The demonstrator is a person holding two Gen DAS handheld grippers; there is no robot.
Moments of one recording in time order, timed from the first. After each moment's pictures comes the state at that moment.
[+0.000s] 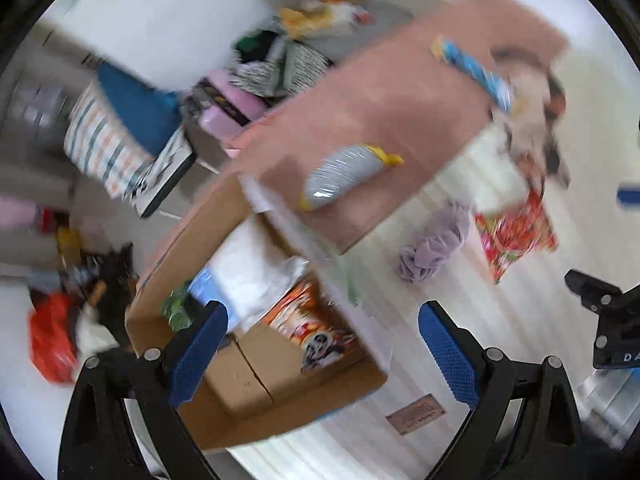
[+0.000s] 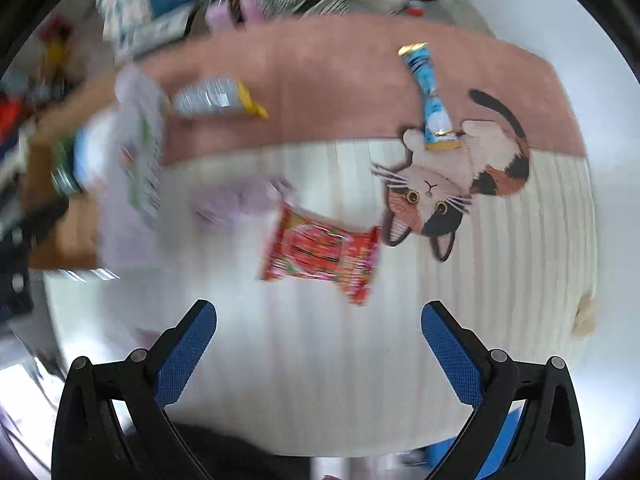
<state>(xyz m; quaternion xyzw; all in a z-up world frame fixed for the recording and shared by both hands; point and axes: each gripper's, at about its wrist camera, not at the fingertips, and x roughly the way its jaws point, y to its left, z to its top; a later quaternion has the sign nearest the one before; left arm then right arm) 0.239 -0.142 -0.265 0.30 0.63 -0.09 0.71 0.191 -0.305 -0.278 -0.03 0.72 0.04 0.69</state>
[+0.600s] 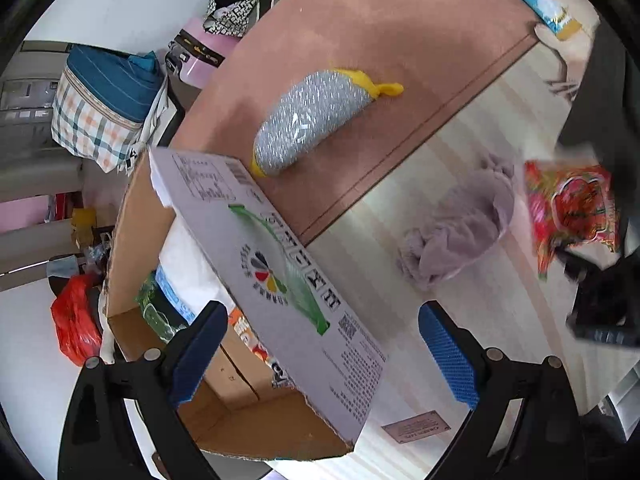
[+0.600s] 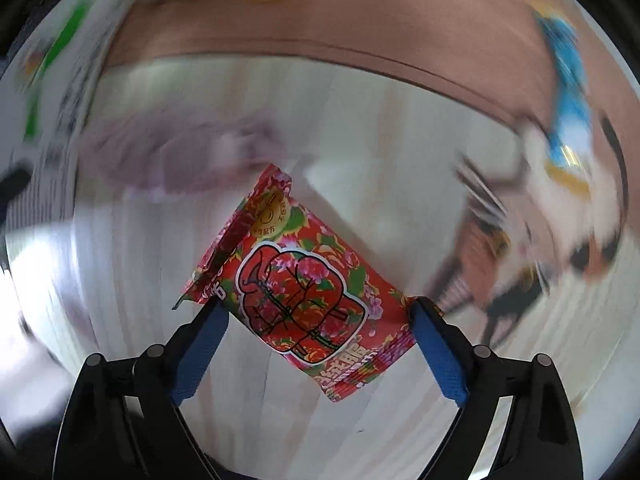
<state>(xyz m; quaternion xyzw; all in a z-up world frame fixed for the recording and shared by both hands) 0.262 -0.164 -0.365 0.34 0.69 -0.03 0.64 0.240 -0.320 -0.423 -0.08 0.78 0.10 0.61</state>
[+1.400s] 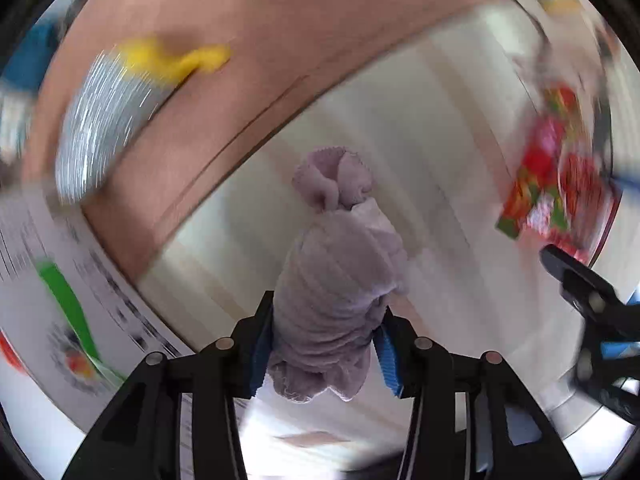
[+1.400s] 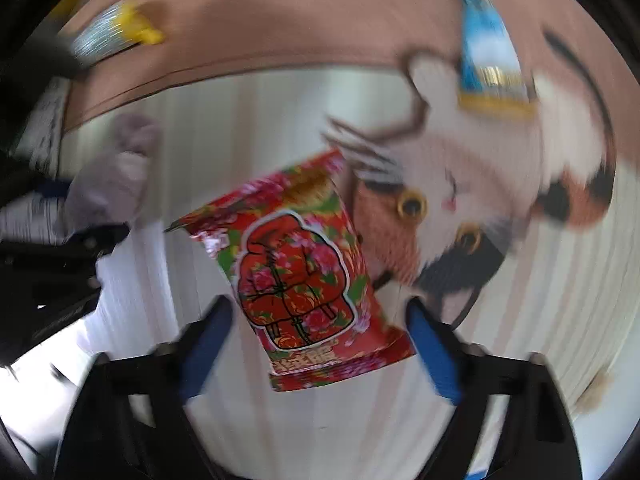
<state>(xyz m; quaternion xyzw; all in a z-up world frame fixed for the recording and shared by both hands) 0.284 -0.206 -0.454 0.19 0.82 -0.09 0.54 0.246 -0.413 -0.425 0.00 0.79 0.07 0.60</state>
